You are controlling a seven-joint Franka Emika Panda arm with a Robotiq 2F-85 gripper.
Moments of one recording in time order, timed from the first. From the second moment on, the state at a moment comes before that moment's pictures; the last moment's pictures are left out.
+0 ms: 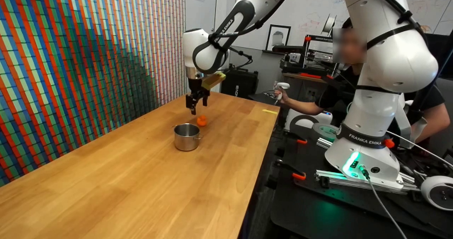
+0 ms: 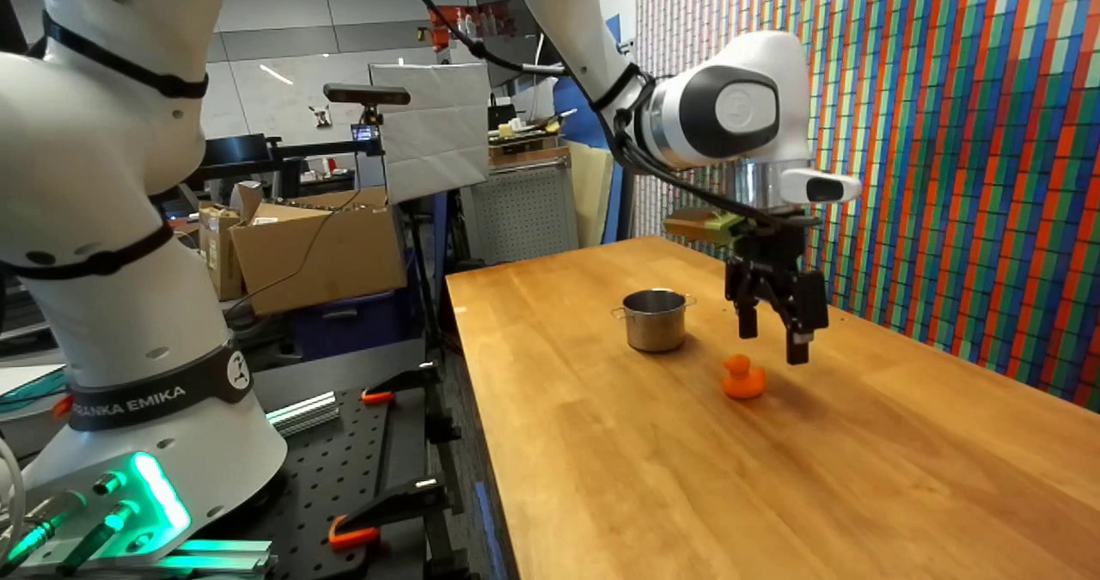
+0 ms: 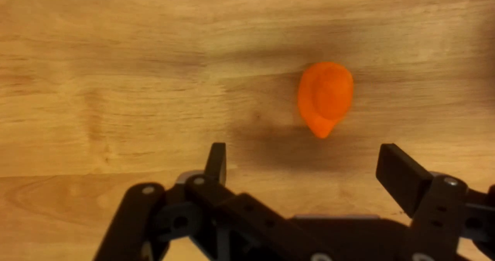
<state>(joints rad) 0.02 0.61 -0.01 -1.88 -0.23 2.45 0.21</state>
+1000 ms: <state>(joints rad) 0.04 0.76 -0.04 -1.79 -0.15 2.34 0.21</state>
